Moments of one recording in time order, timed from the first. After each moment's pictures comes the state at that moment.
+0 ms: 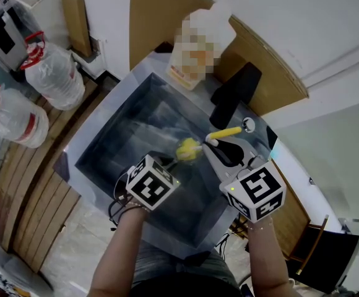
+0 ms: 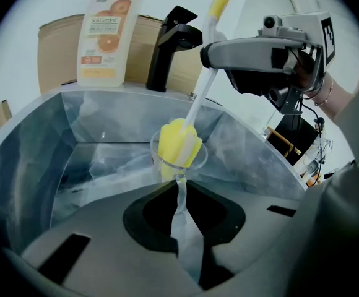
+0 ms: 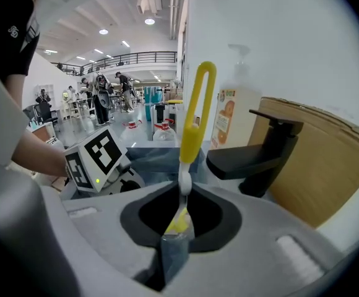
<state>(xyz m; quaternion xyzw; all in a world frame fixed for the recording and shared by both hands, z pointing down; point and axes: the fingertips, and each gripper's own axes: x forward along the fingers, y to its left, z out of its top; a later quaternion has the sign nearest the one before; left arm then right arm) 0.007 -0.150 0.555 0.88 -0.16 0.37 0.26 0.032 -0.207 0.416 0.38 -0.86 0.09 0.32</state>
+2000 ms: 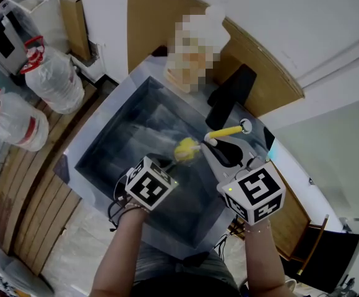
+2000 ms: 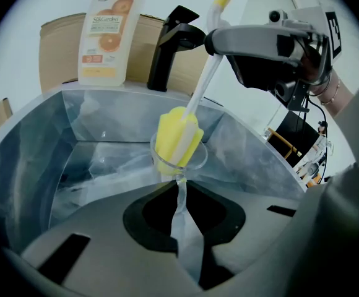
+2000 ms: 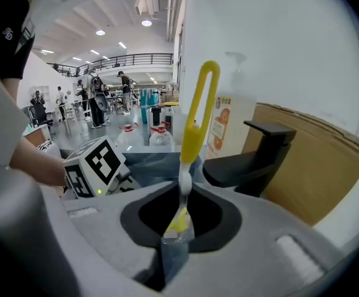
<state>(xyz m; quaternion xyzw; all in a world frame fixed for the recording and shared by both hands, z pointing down) 0.007 -0.151 0.554 0.87 -0.16 0.37 0.27 0.031 -0.210 0.401 0.40 -0.86 0.10 0.31</state>
